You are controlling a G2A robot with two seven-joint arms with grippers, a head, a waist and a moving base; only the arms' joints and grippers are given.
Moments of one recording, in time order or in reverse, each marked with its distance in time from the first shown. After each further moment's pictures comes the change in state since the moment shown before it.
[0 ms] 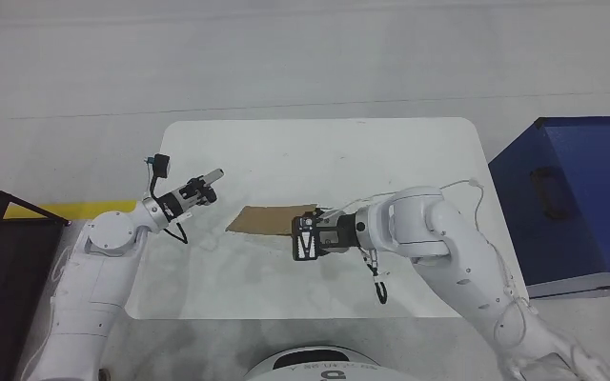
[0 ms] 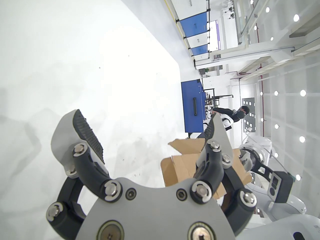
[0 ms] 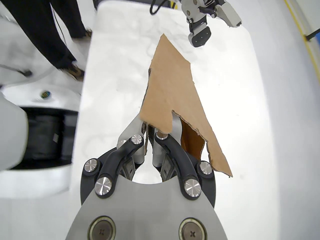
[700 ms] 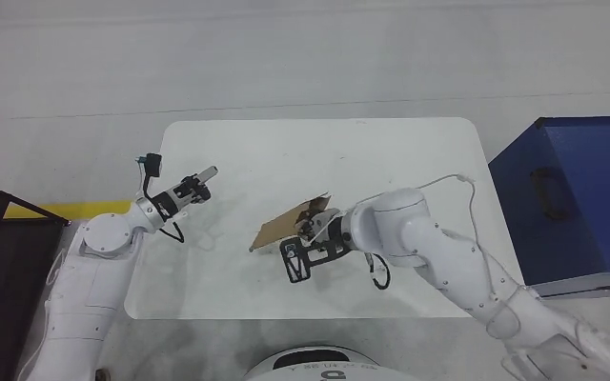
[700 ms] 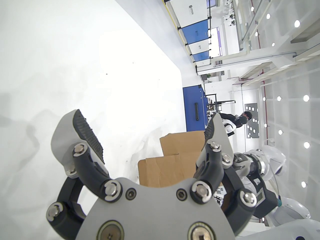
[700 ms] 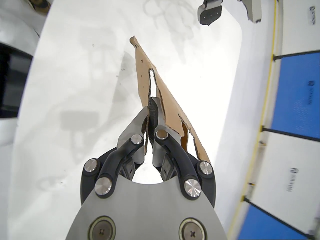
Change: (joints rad) left arm 0.023 0.007 -0.024 -0.040 0.037 -0.007 0.063; right arm 0.186 0.047 -0.211 -0.024 -0.358 -0.112 -0.121
